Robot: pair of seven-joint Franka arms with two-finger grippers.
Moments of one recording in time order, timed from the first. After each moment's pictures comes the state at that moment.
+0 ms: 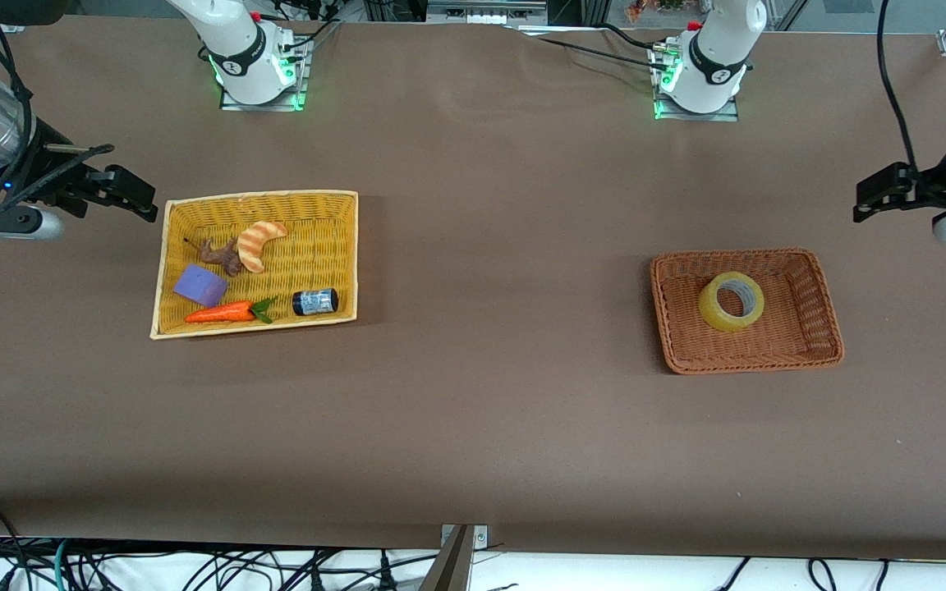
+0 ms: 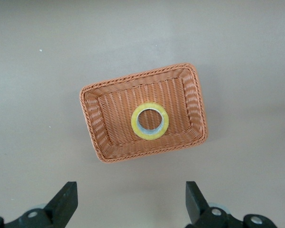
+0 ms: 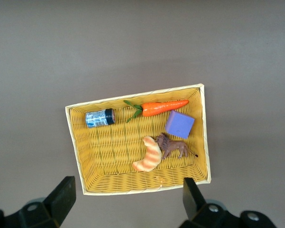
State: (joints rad) left arm 0.22 0.15 -0.24 -1.37 0.06 1.44 0.11; right arm 0.03 0.09 0.11 -1.51 0.01 1.57 0.21
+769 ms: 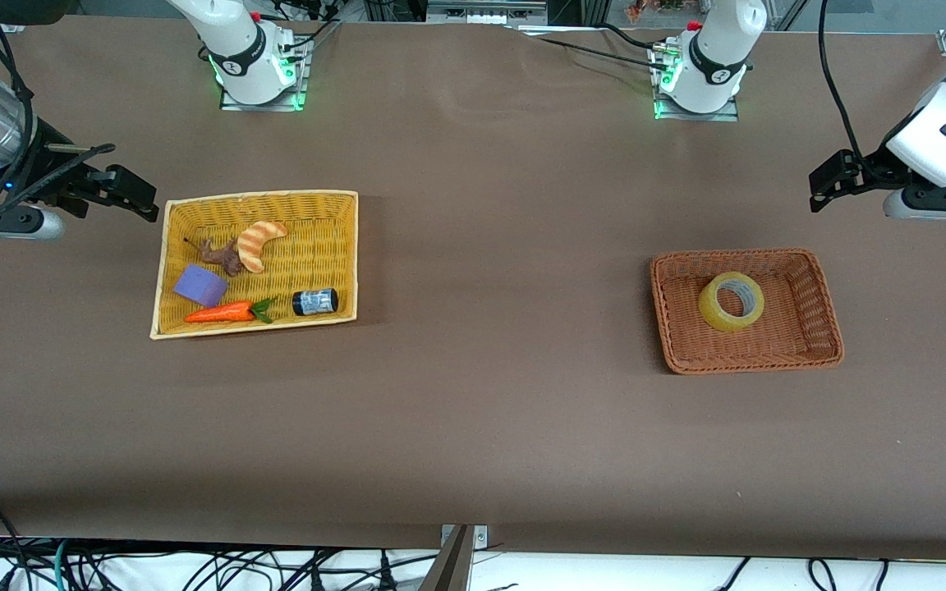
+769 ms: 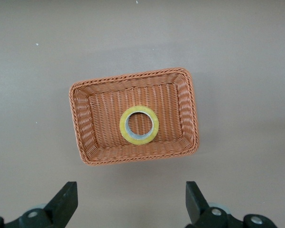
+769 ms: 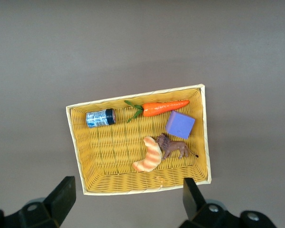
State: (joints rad) left arm -0.03 -0.05 -0.03 -1.70 0.04 1.65 -0.02; right arm 0.03 0.09 0.11 -1.50 0.01 1.57 0.21
